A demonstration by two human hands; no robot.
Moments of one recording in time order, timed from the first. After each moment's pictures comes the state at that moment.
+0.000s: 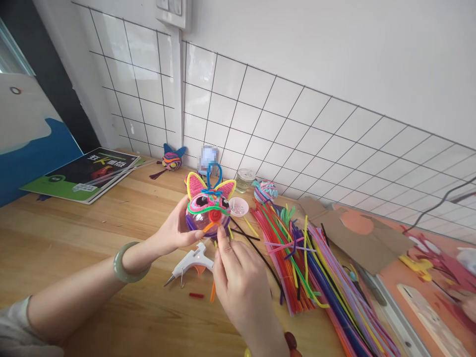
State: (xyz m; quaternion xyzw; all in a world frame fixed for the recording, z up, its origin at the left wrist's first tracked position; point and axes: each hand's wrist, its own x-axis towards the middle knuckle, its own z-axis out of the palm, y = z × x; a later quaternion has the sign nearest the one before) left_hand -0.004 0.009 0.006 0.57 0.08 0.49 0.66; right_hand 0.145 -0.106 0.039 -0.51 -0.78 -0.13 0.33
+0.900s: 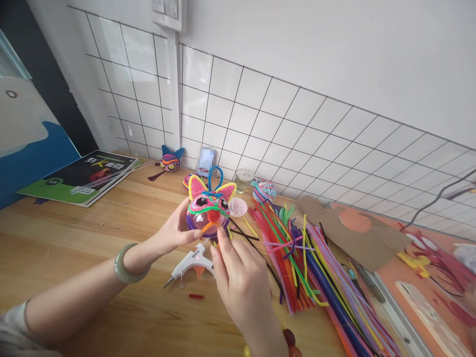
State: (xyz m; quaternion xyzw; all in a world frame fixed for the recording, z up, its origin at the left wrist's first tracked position) left_hand -0.004 0.011 0.008 0.56 0.08 0.47 0.68; right_hand 0.144 -0.105 0.041 -0.52 -0.76 -0.15 0.36
